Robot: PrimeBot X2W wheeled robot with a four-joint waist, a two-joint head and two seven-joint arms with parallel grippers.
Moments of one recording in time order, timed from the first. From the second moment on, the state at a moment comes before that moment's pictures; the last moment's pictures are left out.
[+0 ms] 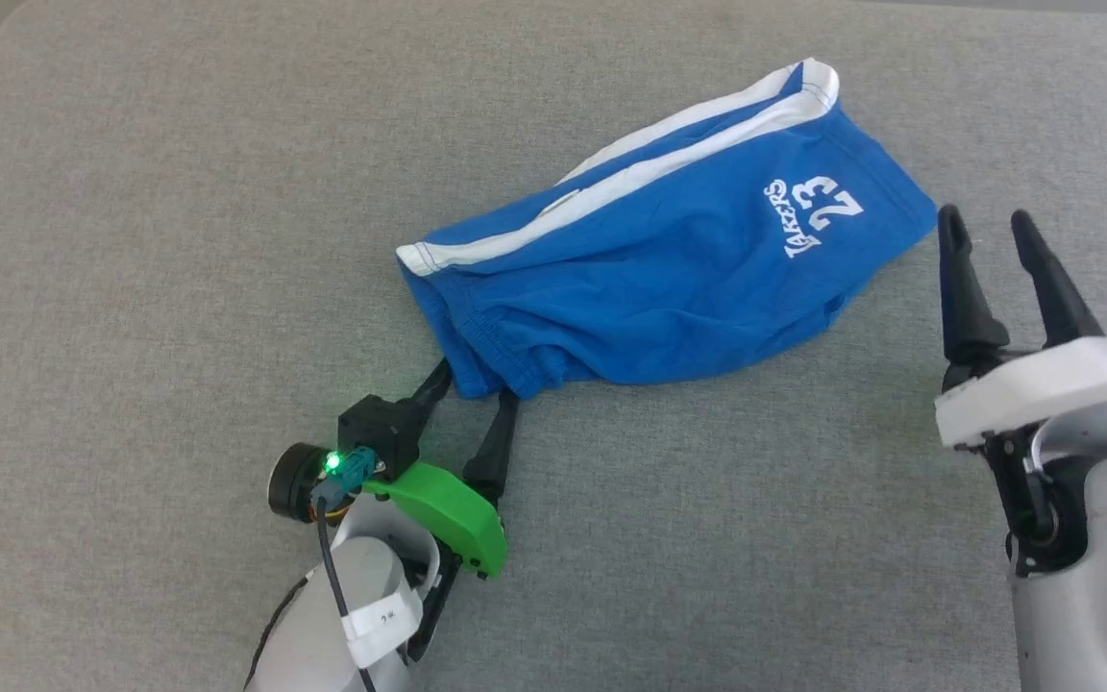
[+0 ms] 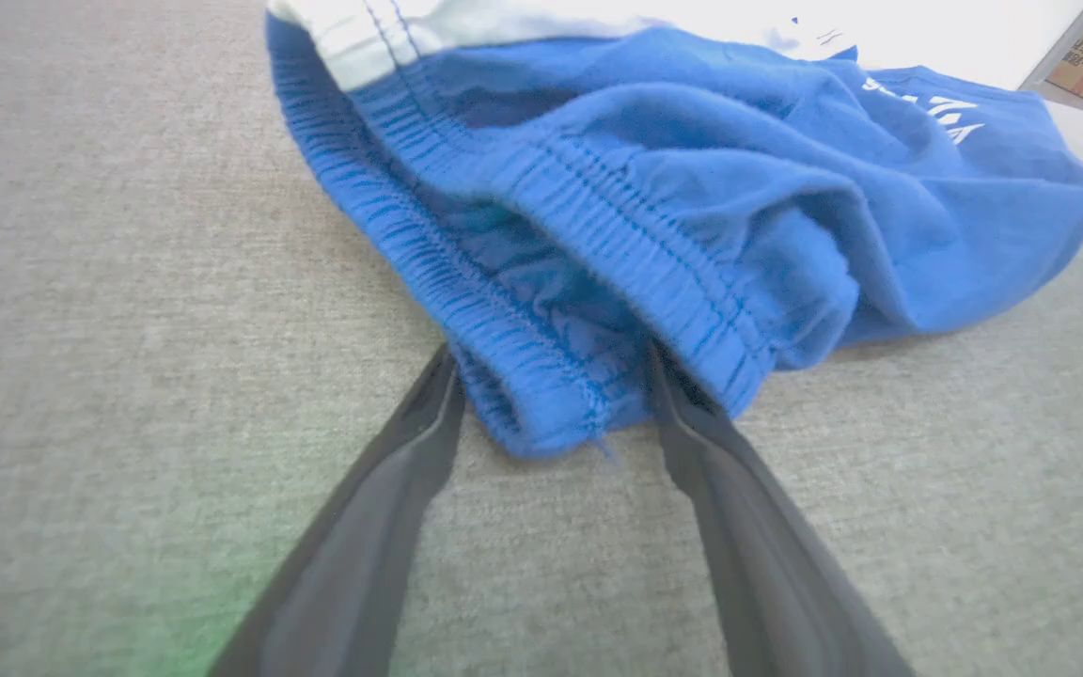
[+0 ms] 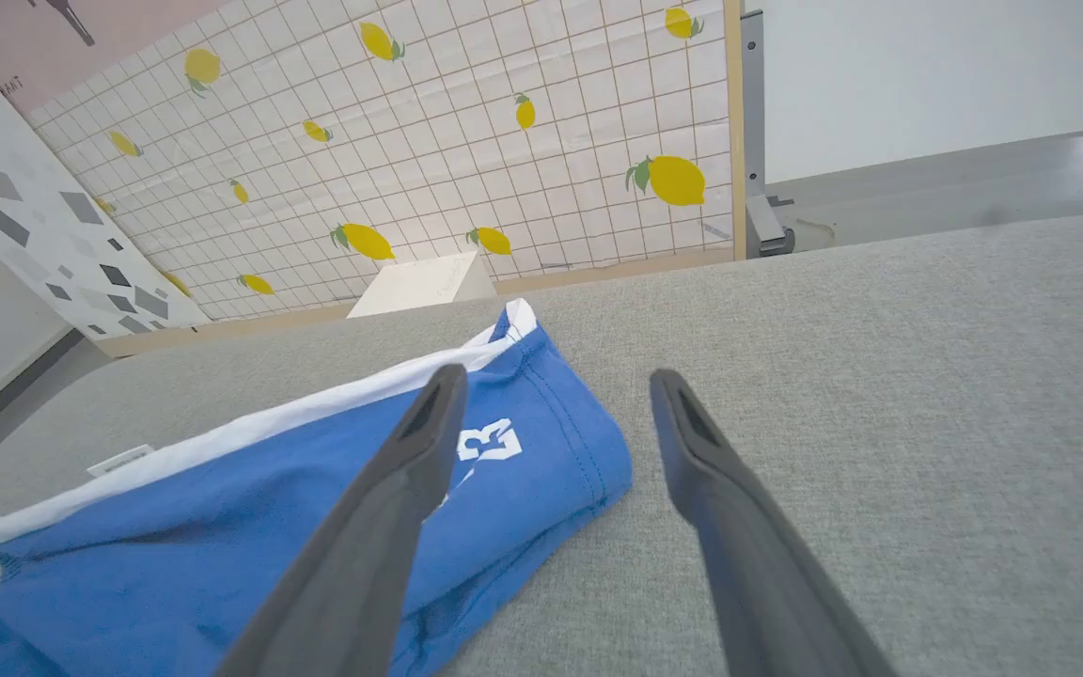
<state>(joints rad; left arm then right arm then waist) -0.37 0.07 -0.37 0.49 -0.30 -0.11 -0.27 -0.34 -0.06 -0.12 0.10 0.30 0.13 0.04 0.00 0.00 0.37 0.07</state>
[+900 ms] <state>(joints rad) -0.40 0.07 -0.41 0.50 -0.30 -0.13 -0.27 -0.64 -0.05 -0.22 0.51 0.09 0.13 0.41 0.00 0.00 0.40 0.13</state>
